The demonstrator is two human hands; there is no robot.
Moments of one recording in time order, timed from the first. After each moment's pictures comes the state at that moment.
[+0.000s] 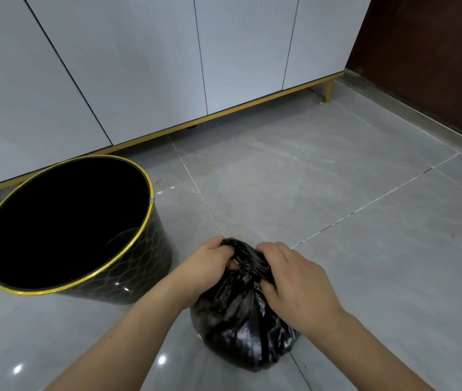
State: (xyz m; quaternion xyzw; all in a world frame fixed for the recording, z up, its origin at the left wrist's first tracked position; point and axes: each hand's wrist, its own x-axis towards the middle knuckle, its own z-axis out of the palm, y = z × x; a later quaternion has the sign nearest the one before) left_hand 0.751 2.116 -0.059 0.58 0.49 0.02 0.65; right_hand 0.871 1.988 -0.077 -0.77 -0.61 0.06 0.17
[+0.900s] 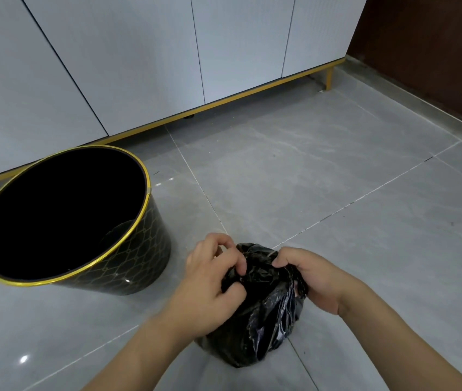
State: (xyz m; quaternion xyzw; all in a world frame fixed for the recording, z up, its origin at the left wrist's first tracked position) left_hand 0.713 2.082 -0.074 0.88 0.27 0.13 0.36; right_hand 0.898 1.986 -0.072 -0.58 -0.21 0.67 0.42
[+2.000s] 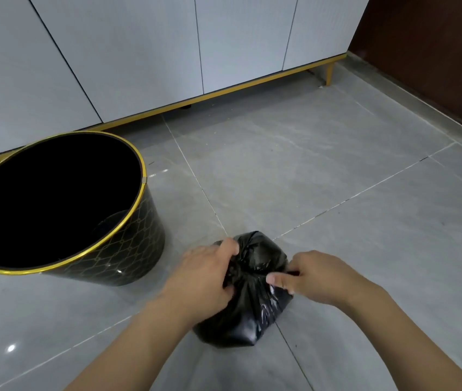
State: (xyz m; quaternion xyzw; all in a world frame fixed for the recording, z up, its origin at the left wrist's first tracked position) left_hand 0.722 2.087 -0.084 0.92 0.31 -0.04 0.21; right_hand 0.923 1.973 -0.098 -0.81 -0.51 0.30 -0.01
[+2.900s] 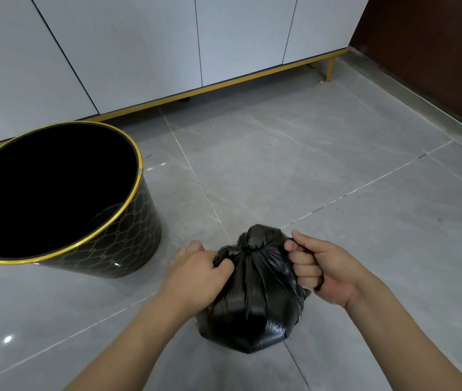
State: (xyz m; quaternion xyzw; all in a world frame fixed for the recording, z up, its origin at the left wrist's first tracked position) left_hand 0.726 2.084 -0.099 0.82 0.47 -0.11 0.31; right_hand 0.930 1.970 -0.100 -0.53 0.01 0.68 0.51
